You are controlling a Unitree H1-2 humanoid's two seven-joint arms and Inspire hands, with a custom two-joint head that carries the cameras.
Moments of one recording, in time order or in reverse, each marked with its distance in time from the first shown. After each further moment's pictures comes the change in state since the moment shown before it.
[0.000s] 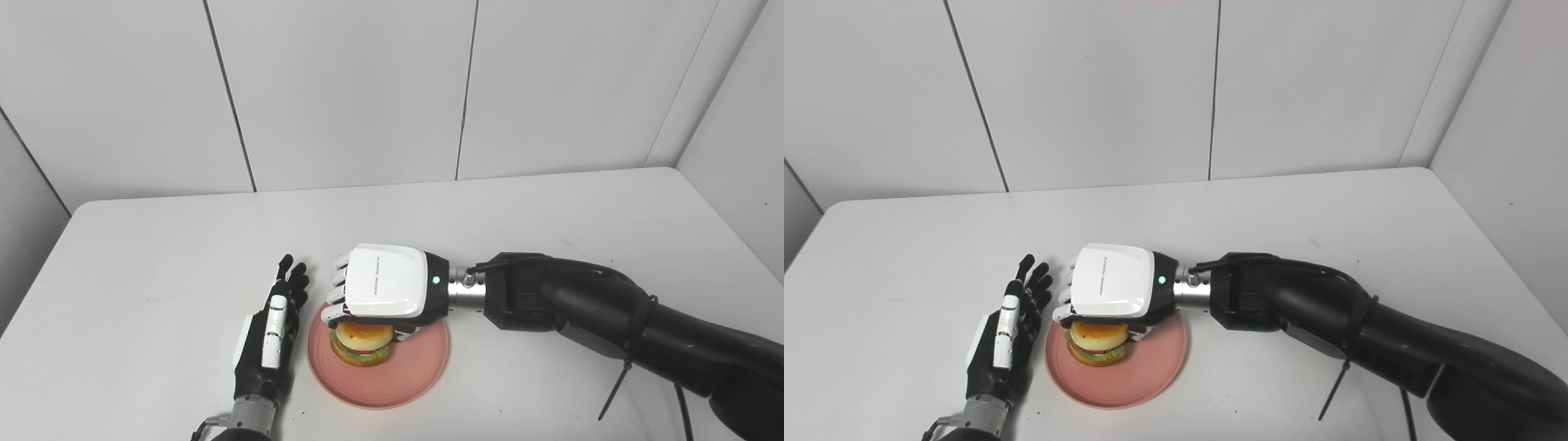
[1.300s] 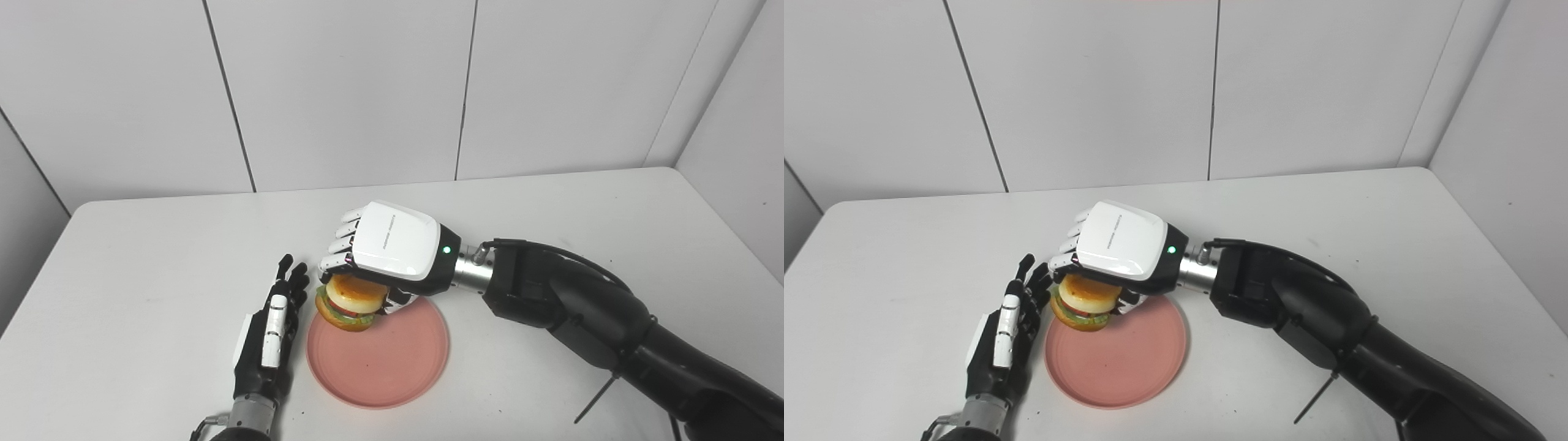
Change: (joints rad) left arm -0.004 0.000 0.003 0.008 0.012 -0.003 0.001; right arm 0.100 0.084 -0.251 -0.004 0.022 0.001 0.011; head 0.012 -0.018
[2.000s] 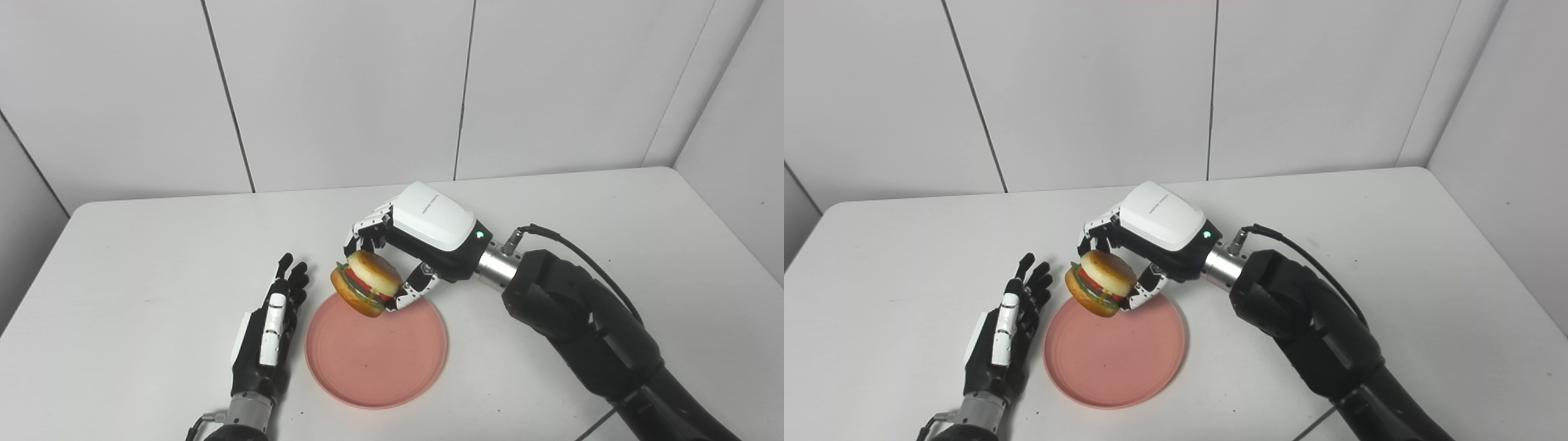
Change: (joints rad) left arm -0.010 0.014 -0.001 0.012 -0.004 -0.002 -0.003; right arm 0.149 0.108 -0.309 -0.042 0.222 0.022 0.298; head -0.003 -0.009
